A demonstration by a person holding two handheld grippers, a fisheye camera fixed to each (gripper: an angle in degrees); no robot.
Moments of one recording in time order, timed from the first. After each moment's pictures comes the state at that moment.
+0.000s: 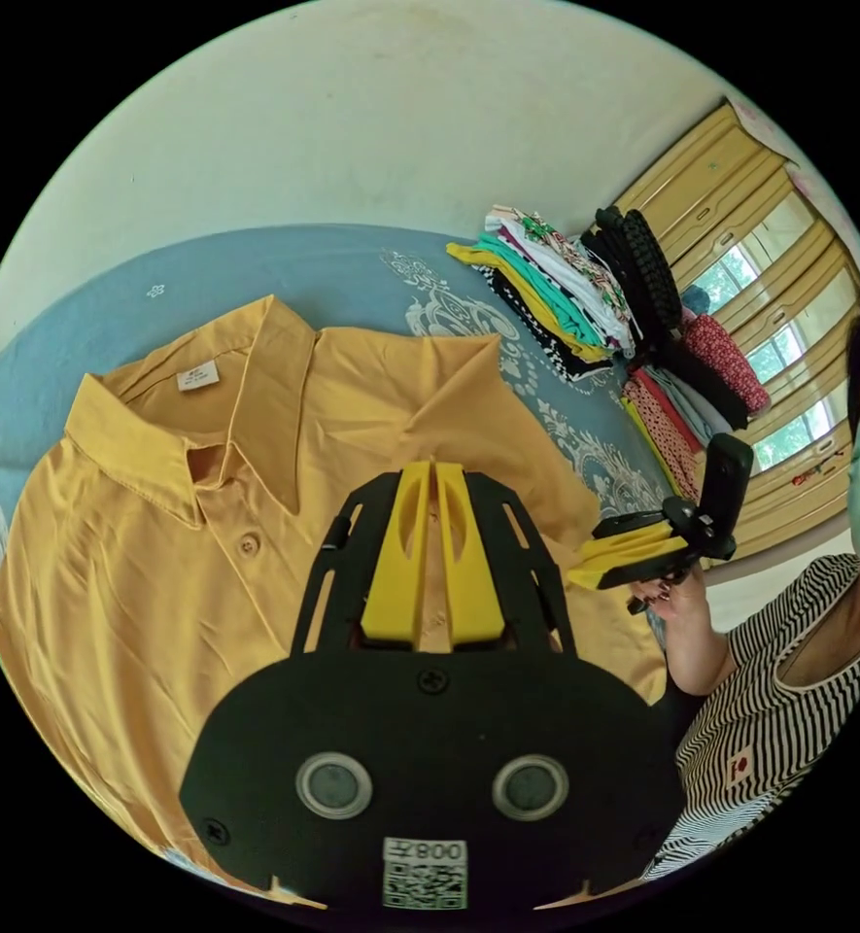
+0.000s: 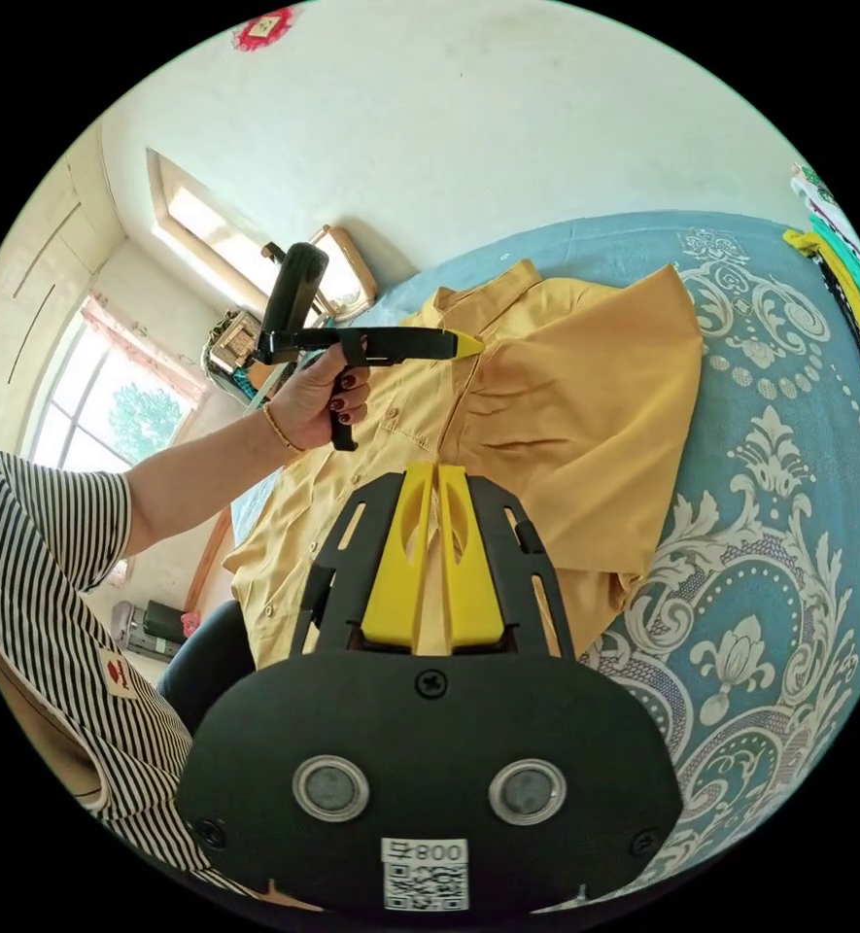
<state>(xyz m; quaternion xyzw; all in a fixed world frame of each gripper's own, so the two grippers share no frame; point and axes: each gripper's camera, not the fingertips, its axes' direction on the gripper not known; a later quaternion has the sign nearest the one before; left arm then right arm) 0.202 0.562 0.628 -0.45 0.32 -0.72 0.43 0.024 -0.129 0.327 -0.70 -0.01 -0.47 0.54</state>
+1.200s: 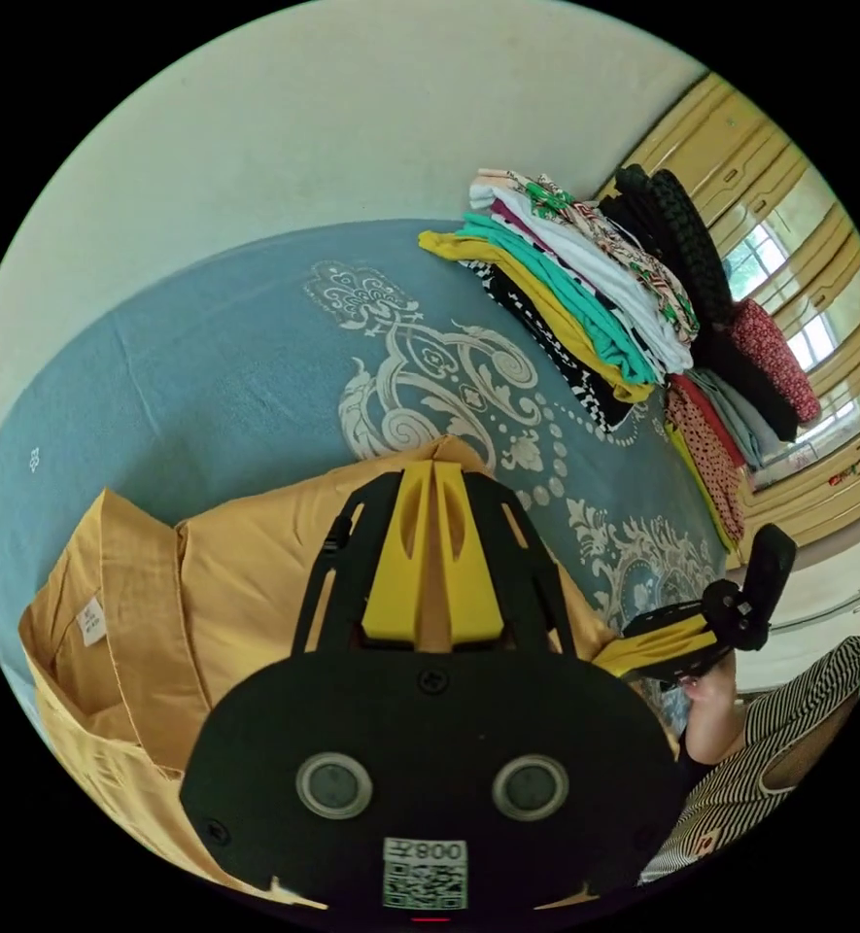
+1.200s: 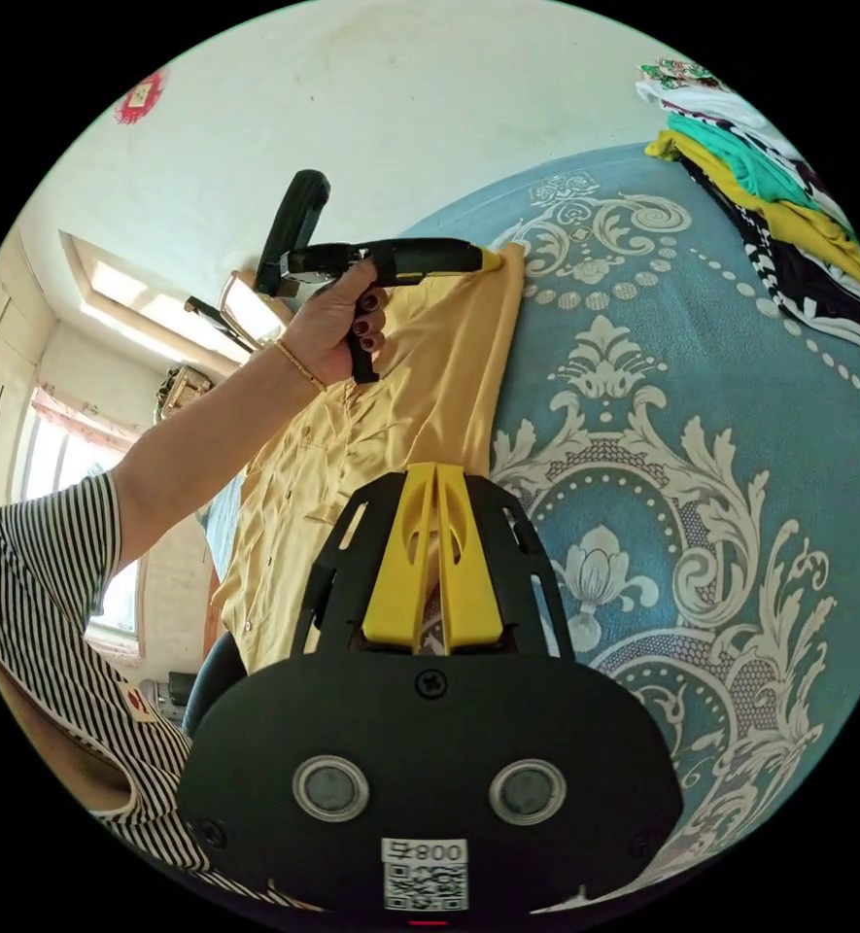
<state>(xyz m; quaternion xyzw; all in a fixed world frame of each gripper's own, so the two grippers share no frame) 0.364 0.561 0.777 -0.48 0.35 -0.67 0.45 0.112 -0.196 0.426 -0.67 0.11 -0.44 0.59</state>
